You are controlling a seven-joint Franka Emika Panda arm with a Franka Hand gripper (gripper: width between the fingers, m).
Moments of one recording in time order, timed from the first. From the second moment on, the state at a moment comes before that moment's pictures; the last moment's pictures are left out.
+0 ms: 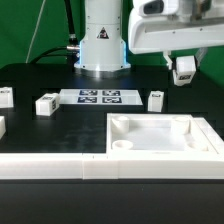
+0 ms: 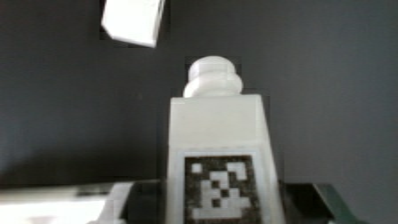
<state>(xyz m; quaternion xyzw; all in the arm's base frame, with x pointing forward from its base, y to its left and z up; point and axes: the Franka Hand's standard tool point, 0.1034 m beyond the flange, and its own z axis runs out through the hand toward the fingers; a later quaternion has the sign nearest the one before) 0.488 0.135 0.111 -0.99 0.03 0.10 0.07</state>
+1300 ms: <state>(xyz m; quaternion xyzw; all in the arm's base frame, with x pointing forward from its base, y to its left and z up) 0.524 0.100 0.109 -0.97 -0.09 -0.24 0.03</state>
